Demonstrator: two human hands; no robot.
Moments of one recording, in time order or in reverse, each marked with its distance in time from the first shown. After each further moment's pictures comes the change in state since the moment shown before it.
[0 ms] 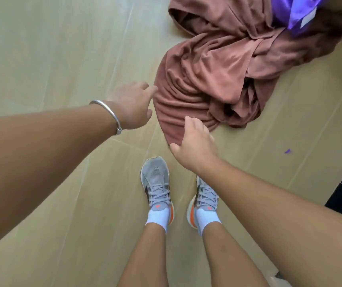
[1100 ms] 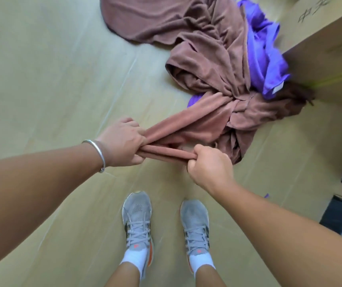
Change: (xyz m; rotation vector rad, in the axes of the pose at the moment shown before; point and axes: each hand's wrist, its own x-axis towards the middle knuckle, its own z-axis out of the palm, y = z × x) left_hand -0.003 -0.008 0.002 0.238 0.153 0.263; right_hand 0.040 0.042 -0.055 -0.224 0.179 -0.122
